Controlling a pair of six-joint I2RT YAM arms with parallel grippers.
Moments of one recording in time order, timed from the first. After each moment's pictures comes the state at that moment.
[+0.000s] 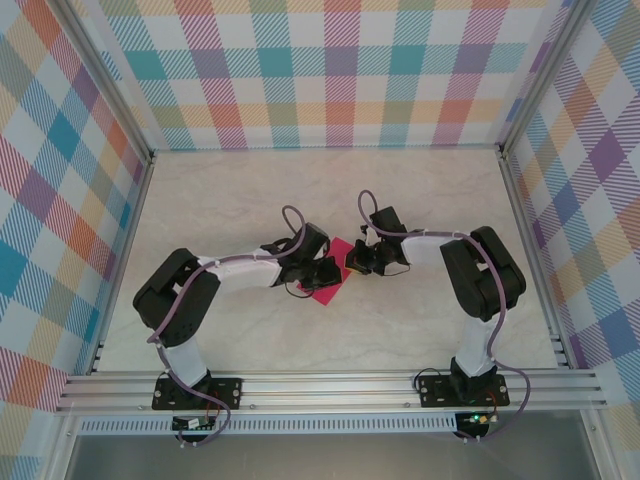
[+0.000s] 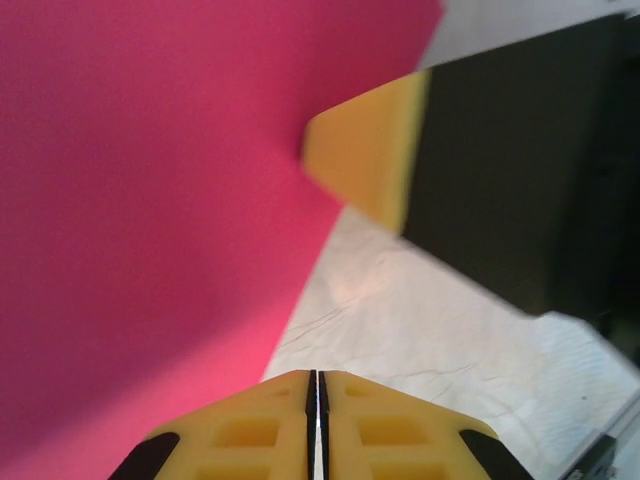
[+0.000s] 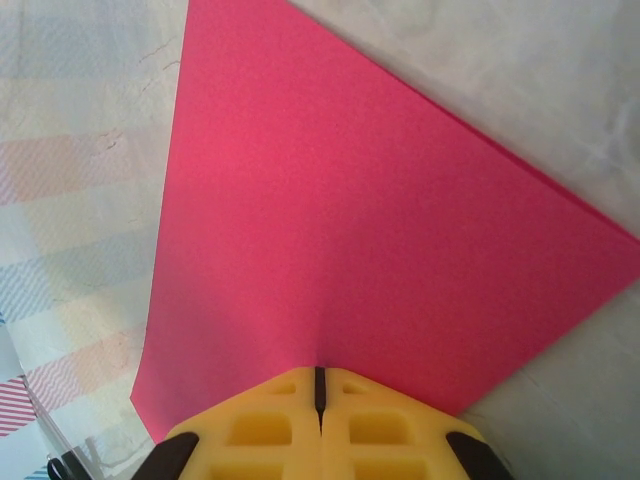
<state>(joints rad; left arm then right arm) -0.75 1.77 1.01 -0.18 0.30 -0.89 0.47 1.88 0.96 -0.14 -0.55 0.73</state>
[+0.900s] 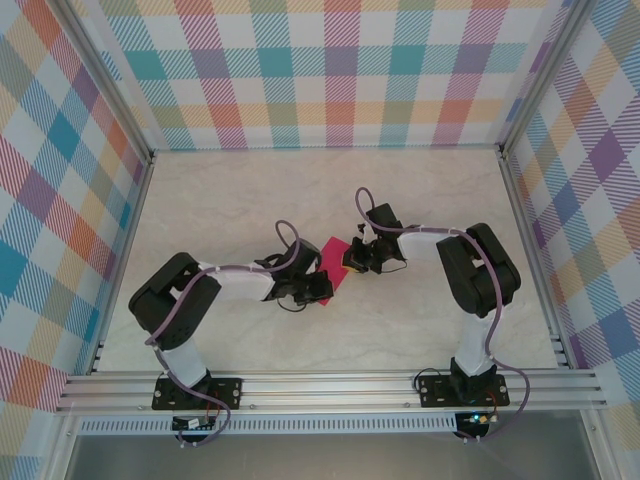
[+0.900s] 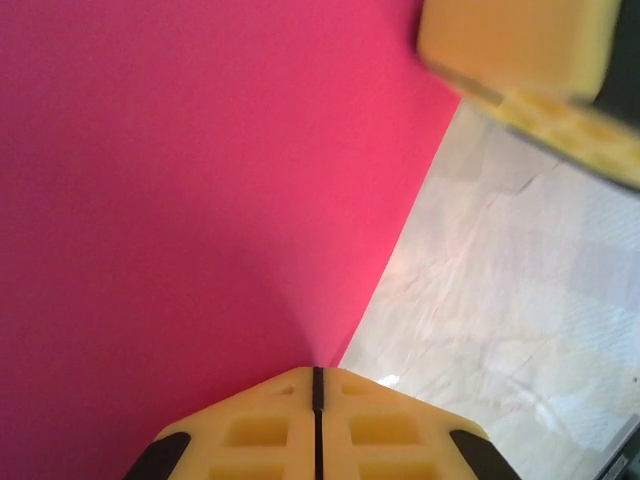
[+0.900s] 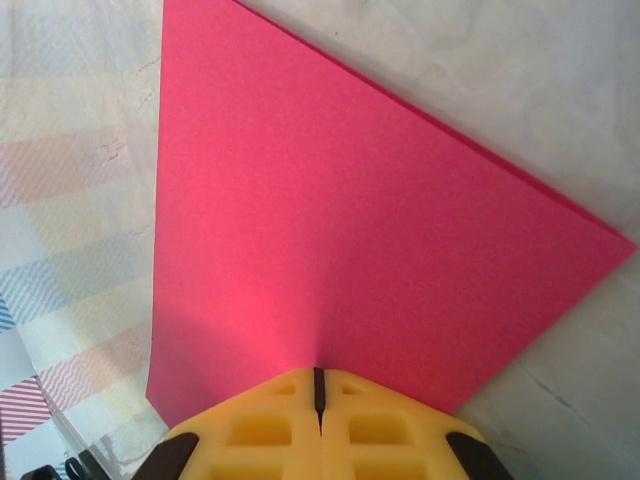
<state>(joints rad) -0.75 1.73 0.80 -0.05 0.31 -0.90 0.47 1.92 1.02 -0.19 -0.56 0.75</state>
